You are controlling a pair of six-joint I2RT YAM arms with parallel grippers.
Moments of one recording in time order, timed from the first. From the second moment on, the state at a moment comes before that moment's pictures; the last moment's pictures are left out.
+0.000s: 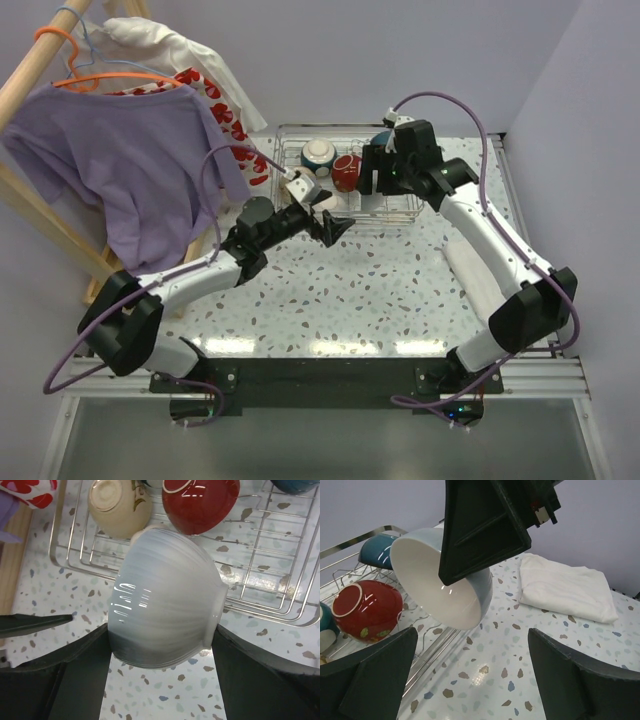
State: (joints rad) left arm -0.67 1.42 0.80 0.67 0.32 -0.12; right arm 0.44 1.55 1.57 -0.71 0.01 0.35
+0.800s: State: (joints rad) left arm -0.79 1.57 0.86 0.78 0.34 -0.13; right arm 0.44 1.35 1.33 -0.56 -0.20 0.44
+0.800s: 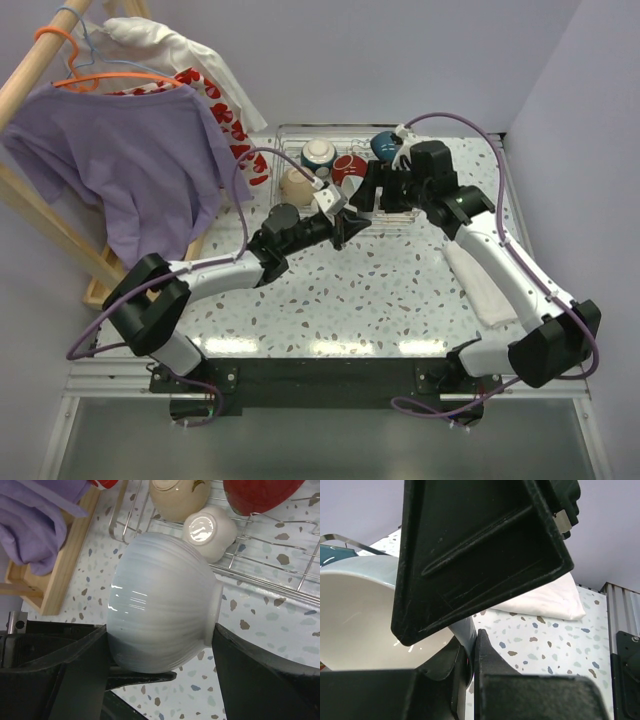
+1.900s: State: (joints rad) left arm -0.81 1.25 0.84 -0.28 -0.11 -0.15; right arm 0.44 0.91 1.03 -0.60 -0.06 0.43
